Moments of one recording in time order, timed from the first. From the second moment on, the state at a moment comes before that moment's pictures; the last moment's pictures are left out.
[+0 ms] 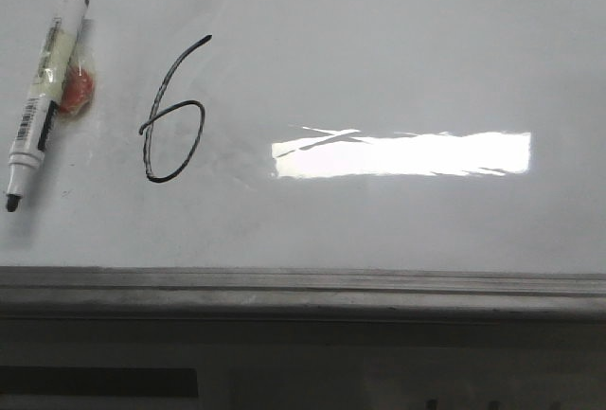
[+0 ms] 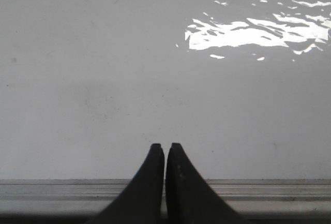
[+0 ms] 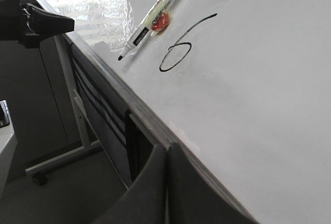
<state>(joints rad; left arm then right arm) 0.02 -0.01 0.00 -0.06 0.32 0.08 0.91 0.36 -0.21 0.02 0.11 -0.07</state>
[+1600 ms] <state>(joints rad) 0.02 -0.01 0.00 -0.06 0.32 0.08 -0.03 0.04 0.01 -0.03 0.07 -0.02</state>
